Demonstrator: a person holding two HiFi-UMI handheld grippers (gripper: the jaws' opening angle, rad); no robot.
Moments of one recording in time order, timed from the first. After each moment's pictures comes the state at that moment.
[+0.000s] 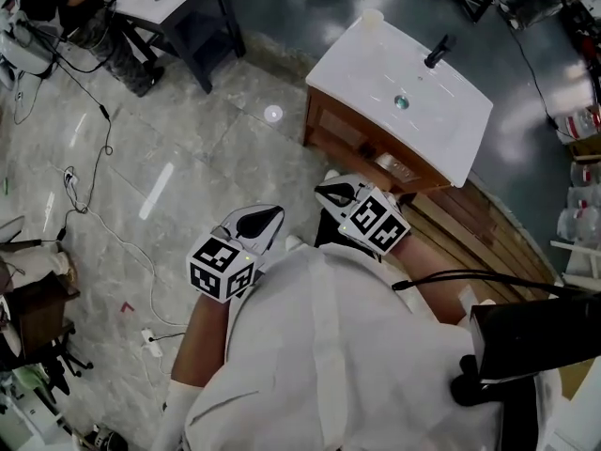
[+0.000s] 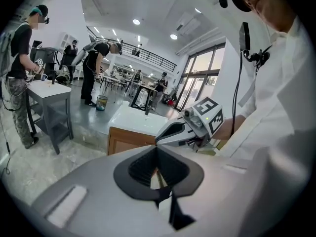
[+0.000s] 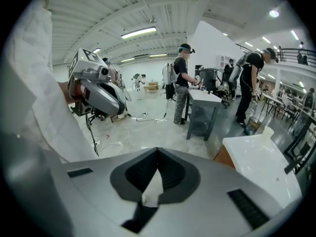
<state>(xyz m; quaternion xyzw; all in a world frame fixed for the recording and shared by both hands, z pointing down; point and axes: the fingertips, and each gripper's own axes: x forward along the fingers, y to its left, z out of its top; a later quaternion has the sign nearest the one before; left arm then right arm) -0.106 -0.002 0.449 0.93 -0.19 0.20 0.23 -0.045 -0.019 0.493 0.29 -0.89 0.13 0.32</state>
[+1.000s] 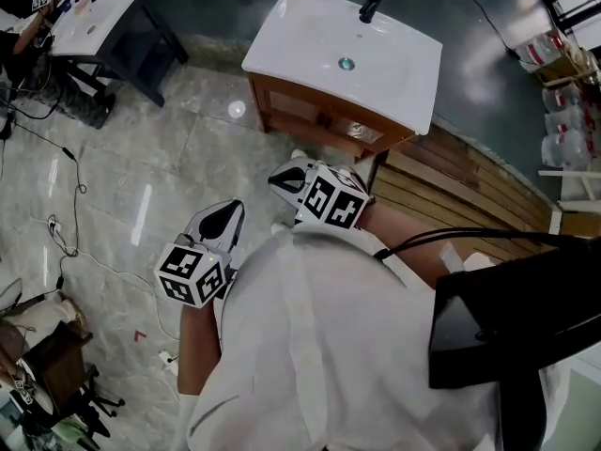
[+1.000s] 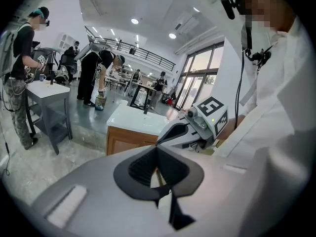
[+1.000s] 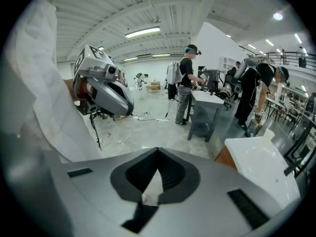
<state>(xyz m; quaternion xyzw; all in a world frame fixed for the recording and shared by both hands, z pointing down) -0.102 0.010 0.449 0.93 -0.19 0.21 0.23 -0.053 0.002 0.487 0.28 -0.90 0.10 0.33</state>
